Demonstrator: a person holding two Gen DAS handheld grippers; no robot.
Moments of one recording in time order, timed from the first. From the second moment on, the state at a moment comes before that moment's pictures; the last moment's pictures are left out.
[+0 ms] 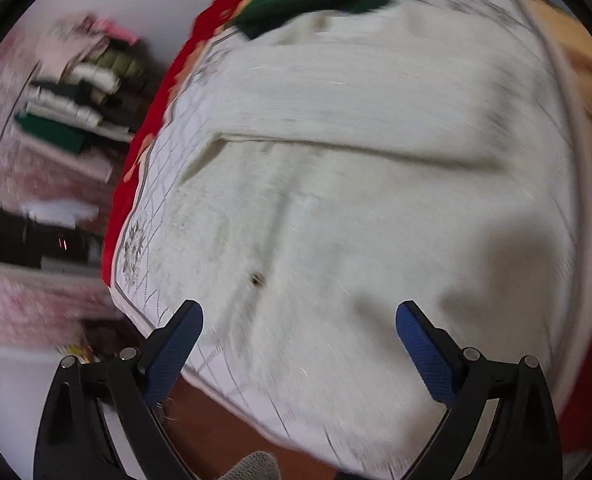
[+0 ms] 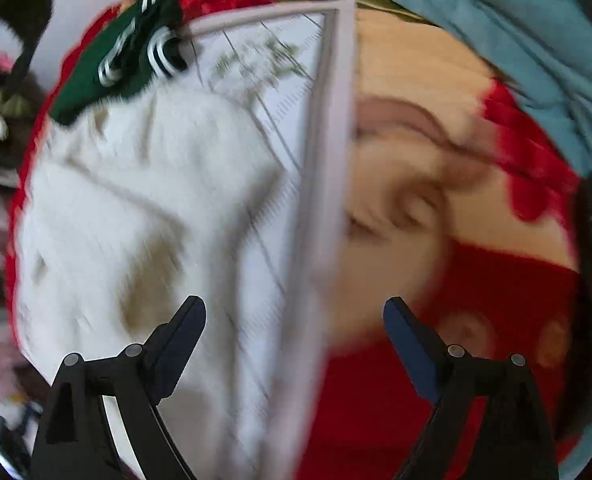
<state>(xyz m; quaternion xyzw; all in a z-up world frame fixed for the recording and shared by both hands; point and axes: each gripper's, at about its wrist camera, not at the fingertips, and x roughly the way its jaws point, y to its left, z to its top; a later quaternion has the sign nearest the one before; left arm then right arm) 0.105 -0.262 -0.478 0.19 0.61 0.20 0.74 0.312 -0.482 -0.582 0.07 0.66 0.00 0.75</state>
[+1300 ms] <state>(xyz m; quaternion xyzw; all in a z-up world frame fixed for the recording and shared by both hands) 0.125 -0.284 -0.539 0.14 0.63 0.25 0.72 0.346 -0.446 -0.701 0.39 0.65 0.22 0.61</state>
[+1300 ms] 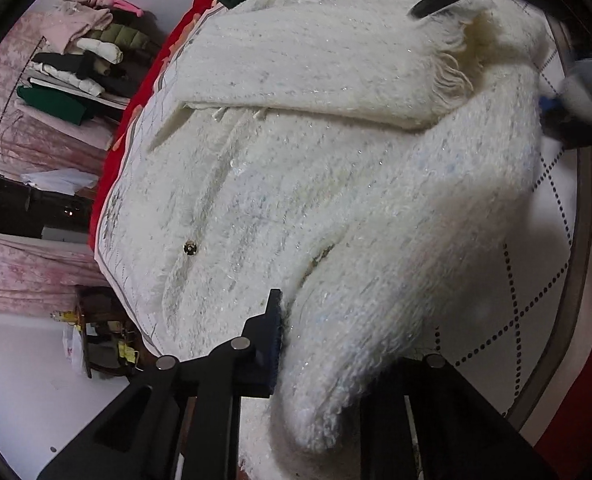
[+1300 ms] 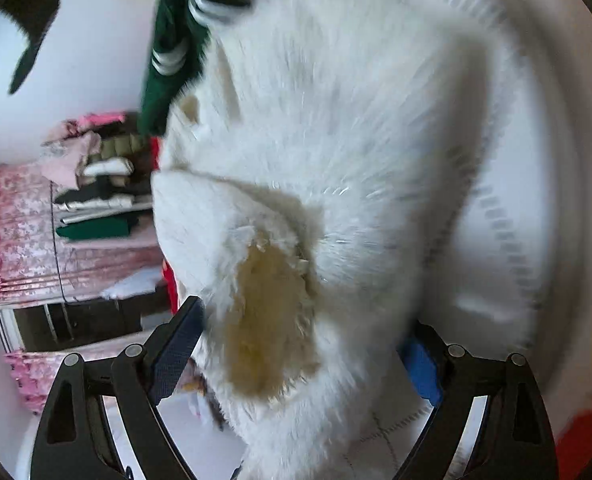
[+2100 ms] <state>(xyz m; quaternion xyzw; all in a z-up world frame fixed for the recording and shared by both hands) 0.152 -0.012 -0.426 -0.09 0.63 0.15 0.76 0.419 -0.151 -0.508 0.13 0.69 0.13 0.70</state>
